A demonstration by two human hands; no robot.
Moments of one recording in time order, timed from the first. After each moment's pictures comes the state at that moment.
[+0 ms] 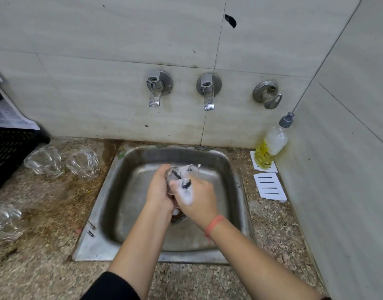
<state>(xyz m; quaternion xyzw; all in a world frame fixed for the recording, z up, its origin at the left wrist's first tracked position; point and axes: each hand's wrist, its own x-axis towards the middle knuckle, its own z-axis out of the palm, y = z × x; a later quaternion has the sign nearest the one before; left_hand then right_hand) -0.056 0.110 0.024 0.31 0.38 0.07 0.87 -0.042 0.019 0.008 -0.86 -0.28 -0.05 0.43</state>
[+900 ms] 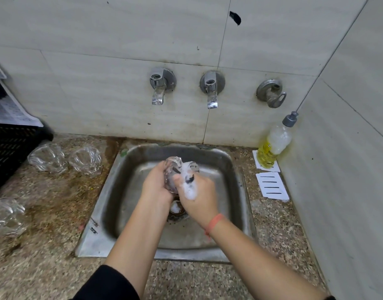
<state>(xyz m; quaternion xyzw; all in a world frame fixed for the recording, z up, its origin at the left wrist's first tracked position) -0.054 0.119 0.041 0.25 0.36 0.07 0.90 -0.047 0.025 0.025 -0.85 -0.24 -0.04 0.48</state>
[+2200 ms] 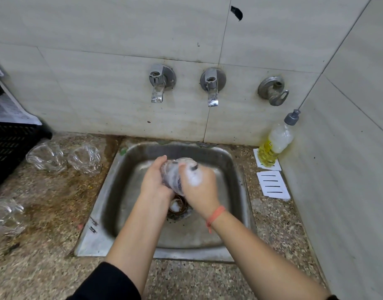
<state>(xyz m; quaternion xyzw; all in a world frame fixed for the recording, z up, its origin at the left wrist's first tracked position) -0.058 0.125 0.040 0.20 0.37 0.08 0.90 -0.033 0.031 0.028 -0.79 -0.13 0.04 0.59</state>
